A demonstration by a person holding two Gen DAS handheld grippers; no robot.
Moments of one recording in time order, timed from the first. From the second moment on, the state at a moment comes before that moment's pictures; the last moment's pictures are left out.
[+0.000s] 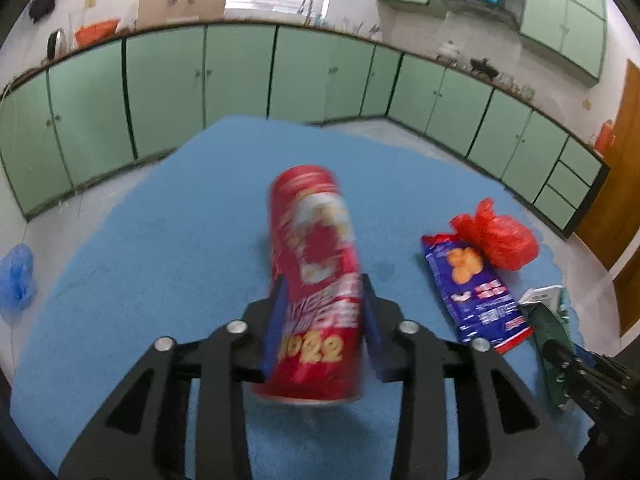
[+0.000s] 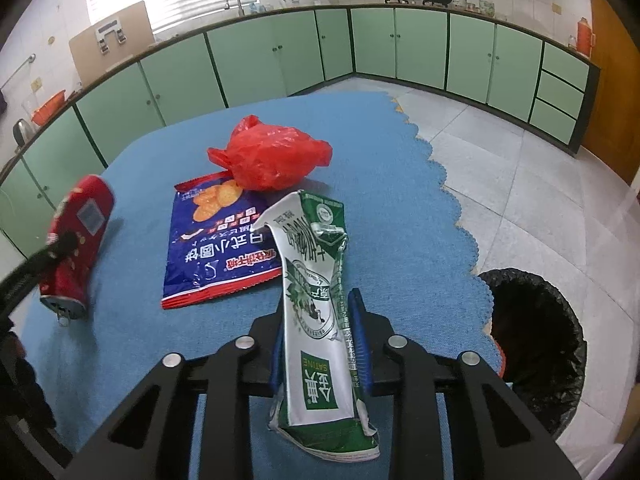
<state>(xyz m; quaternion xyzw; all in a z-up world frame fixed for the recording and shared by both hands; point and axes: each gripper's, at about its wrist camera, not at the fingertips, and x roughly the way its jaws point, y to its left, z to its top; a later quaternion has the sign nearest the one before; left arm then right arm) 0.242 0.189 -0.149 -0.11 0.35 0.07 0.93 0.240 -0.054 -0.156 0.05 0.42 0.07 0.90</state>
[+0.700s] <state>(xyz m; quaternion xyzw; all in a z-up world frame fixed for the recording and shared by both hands) 0.223 0.167 -0.116 -0.09 0.31 0.03 0.94 0.226 -0.070 -0.128 0.06 0.40 0.10 0.91</state>
